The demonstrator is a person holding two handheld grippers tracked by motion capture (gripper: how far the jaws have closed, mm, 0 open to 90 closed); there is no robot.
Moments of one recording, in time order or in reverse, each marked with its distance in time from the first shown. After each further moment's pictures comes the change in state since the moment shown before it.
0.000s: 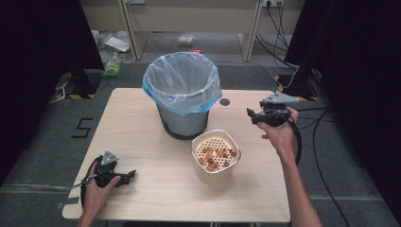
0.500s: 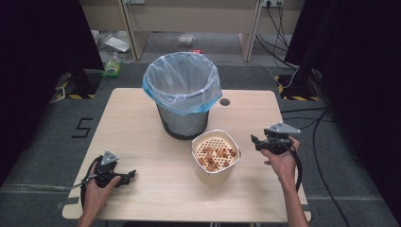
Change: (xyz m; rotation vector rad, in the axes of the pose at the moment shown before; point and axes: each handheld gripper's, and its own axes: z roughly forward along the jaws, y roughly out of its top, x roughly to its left) left arm 0.000 0.000 0.000 0.000 0.001 0.000; right arm 0.006 -0.095 0.004 0.067 -0.005 0.091
